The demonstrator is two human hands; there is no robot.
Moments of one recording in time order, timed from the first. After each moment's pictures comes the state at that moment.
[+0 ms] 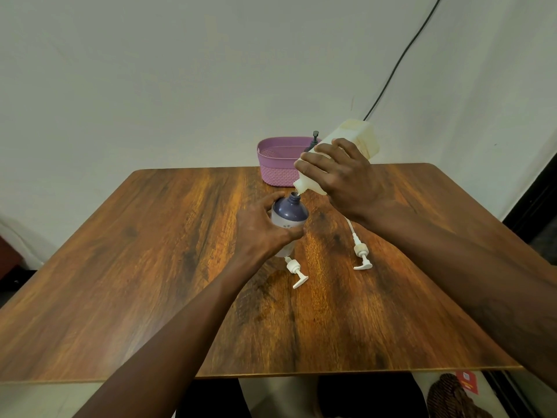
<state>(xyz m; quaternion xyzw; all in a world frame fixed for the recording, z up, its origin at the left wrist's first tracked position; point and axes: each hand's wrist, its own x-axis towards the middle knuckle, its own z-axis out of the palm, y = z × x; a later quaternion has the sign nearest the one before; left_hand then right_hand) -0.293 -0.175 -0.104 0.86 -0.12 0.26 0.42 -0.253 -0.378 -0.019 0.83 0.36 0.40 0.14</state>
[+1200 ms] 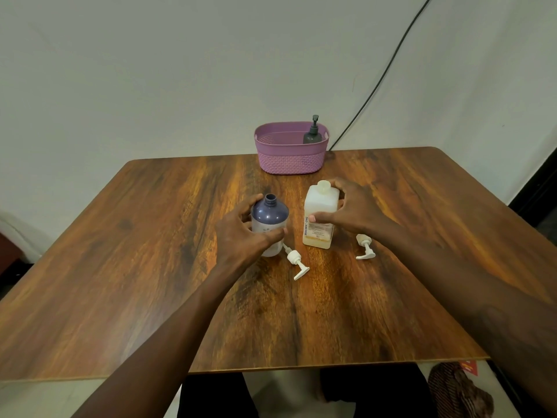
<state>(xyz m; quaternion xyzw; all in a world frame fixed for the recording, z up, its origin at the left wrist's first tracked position) -0.303 -0.144 -0.137 0.84 -0.07 0.22 0.49 -0.228 -0.403 -0.114 0.93 0.14 0.08 -0.34</state>
